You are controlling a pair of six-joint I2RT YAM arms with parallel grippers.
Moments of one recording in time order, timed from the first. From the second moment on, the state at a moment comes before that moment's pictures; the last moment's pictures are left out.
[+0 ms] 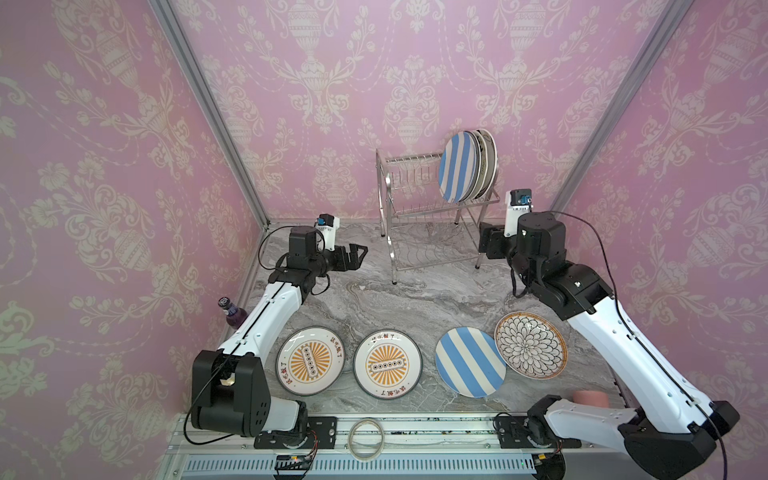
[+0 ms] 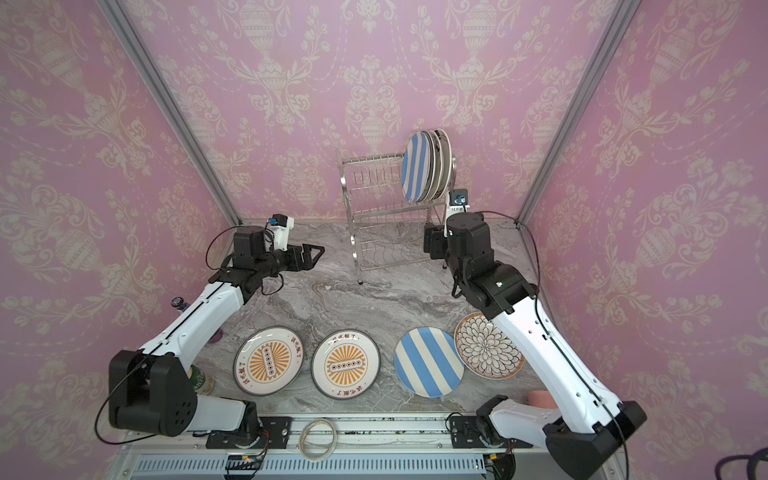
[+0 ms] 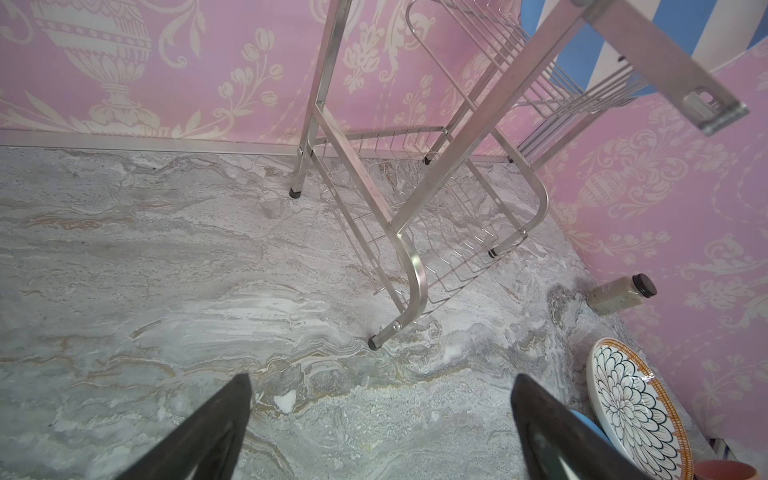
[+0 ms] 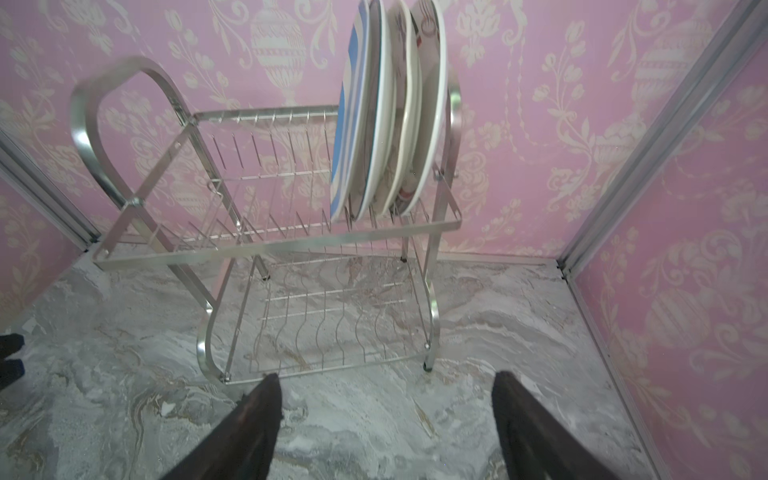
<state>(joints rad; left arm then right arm) -0.12 1.41 1.07 -0.14 0.48 -0.25 0.50 1.14 1.34 -0.59 0.47 0.20</state>
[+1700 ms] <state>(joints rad) -0.64 1.63 0.85 0.25 0.51 -0.32 0.09 1.28 0.64 -0.43 -0.05 0.67</state>
